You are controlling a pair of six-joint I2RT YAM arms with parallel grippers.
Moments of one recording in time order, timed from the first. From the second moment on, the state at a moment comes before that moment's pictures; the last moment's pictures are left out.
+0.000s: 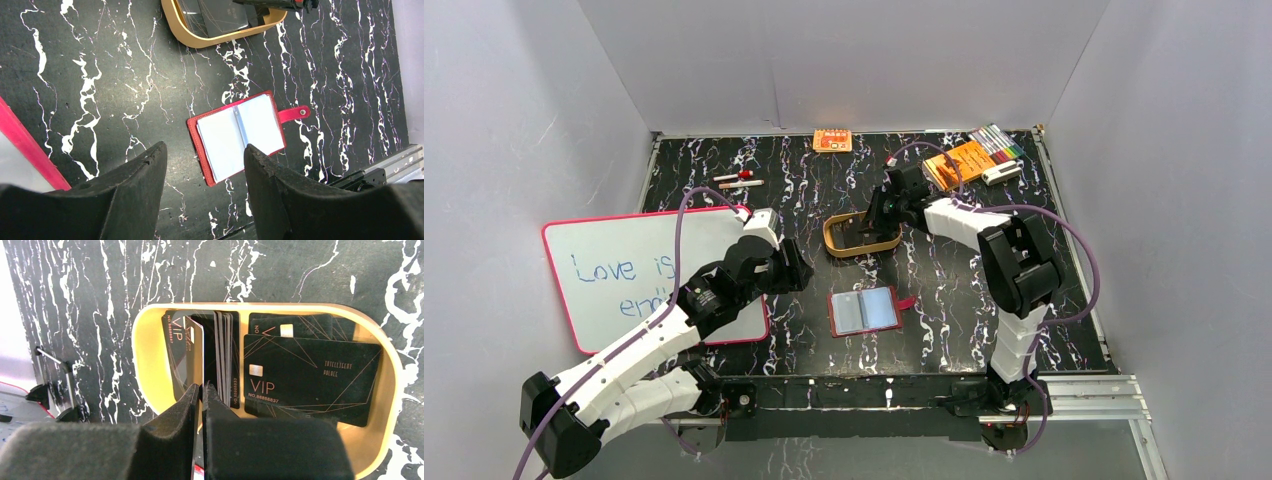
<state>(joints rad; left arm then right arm) -0.76 0.91 0.73 -0.42 -0.20 -0.67 0.52 1.90 1.24 -0.14 -0.31 0.63</state>
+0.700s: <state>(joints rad) -0.76 0.90 0.73 -0.43 -0.20 -0.67 0.51 1.75 1.20 -0.13 -0.38 0.86</state>
